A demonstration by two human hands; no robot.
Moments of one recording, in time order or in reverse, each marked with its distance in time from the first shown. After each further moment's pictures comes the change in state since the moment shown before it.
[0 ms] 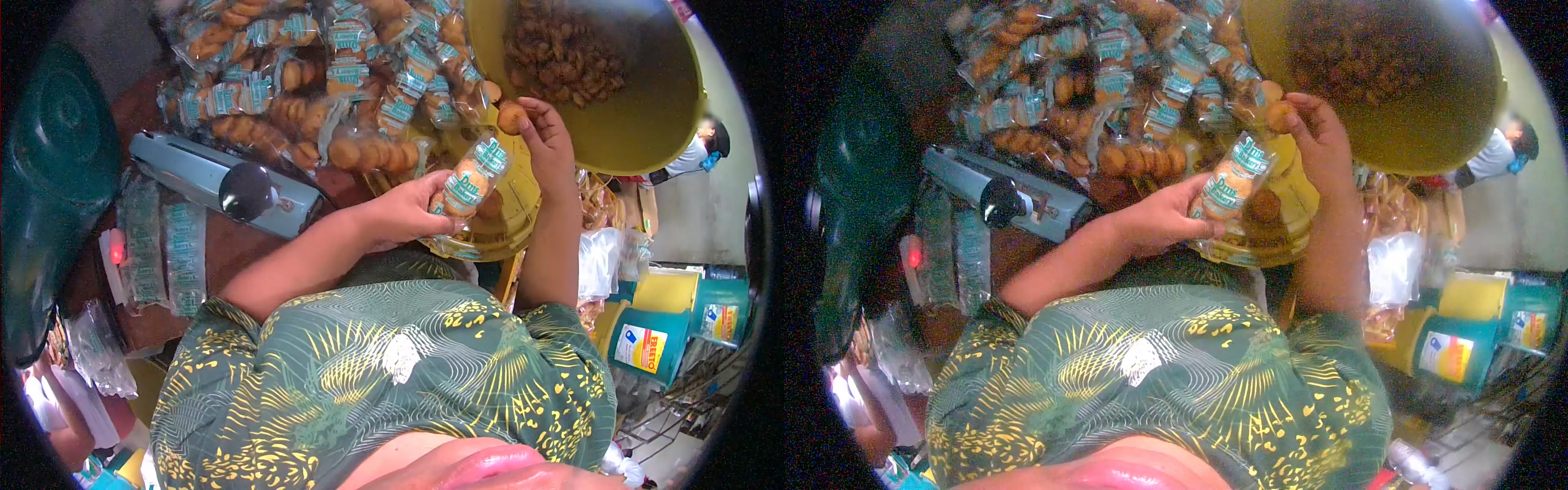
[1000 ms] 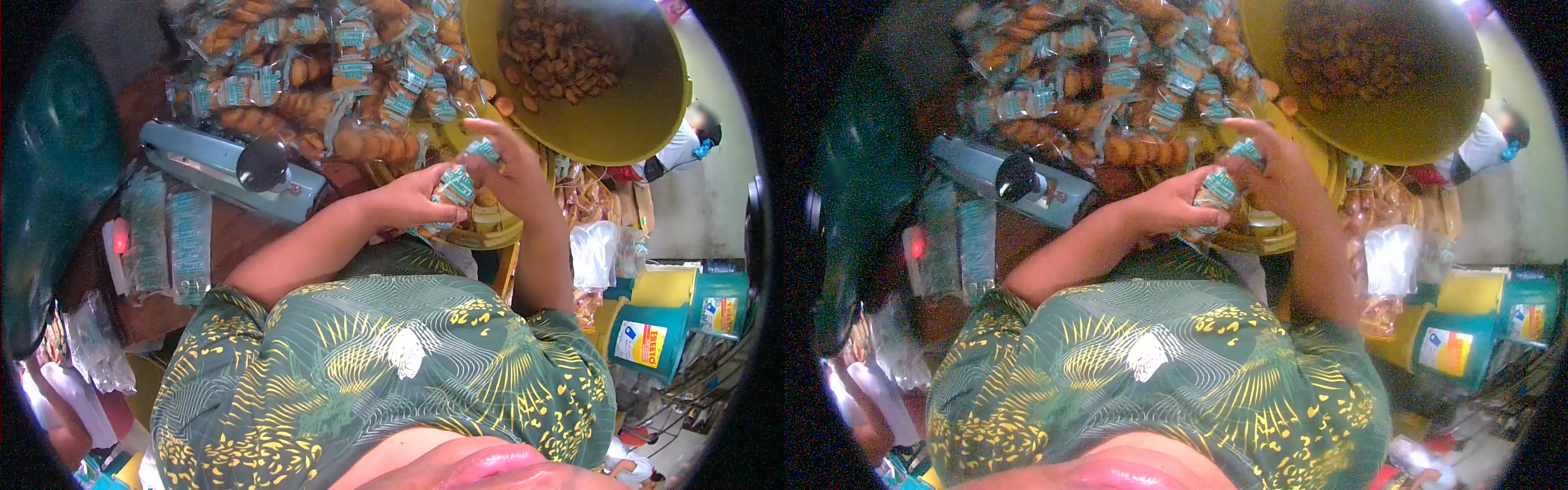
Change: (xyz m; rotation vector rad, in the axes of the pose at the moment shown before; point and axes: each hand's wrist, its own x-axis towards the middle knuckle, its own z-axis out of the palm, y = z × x) left_hand 0.000 -0.001 -0.005 0.217 -0.067 0.046; right_hand -0.055 -0.071 0.043 -0.297 -0.358 0.036
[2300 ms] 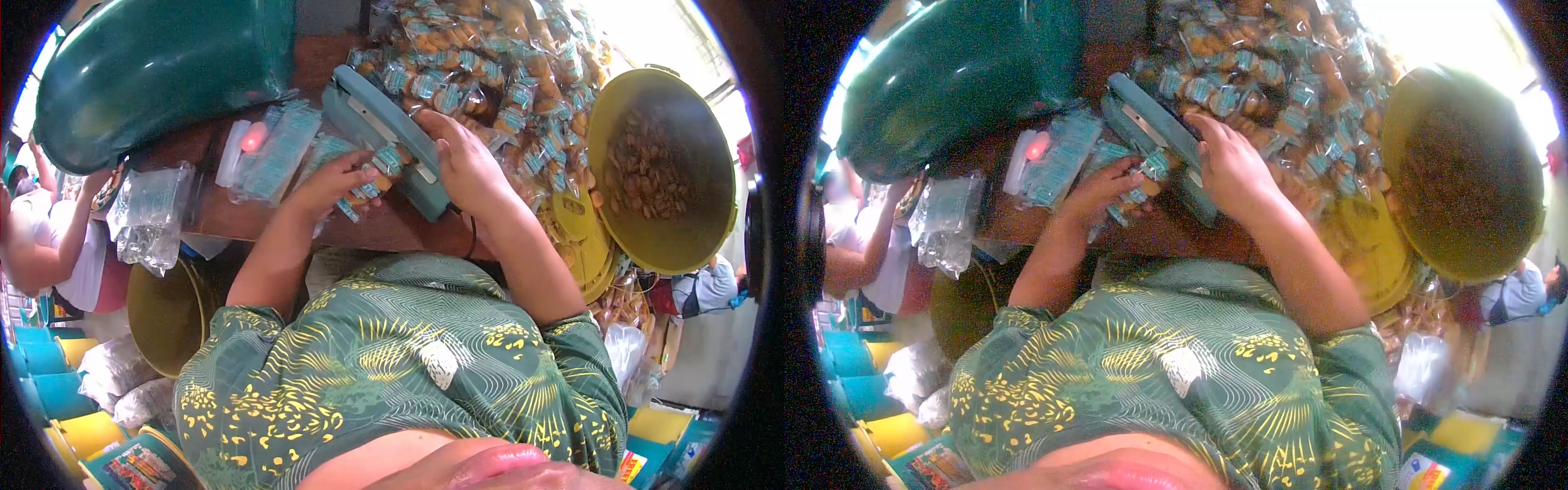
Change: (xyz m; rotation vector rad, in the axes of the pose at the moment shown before) left_hand -0.279 0.058 -0.055 -0.007 0.829 -0.003; right_hand 0.073 -0.116 0.184 -0.148 -0.141 -0.554
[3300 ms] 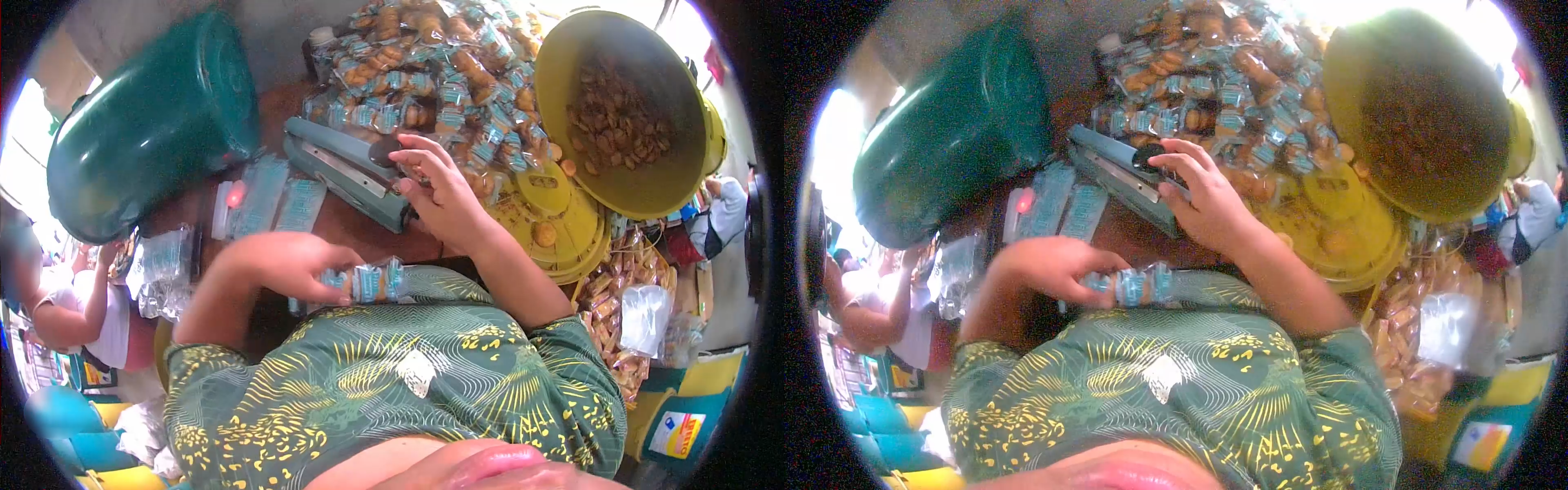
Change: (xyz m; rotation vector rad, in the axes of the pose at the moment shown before) left_hand -0.073 0.121 0.118 1.326 -0.654 -0.222; right_hand -0.062 -0.009 -0.039 0.365 0.250 -0.126
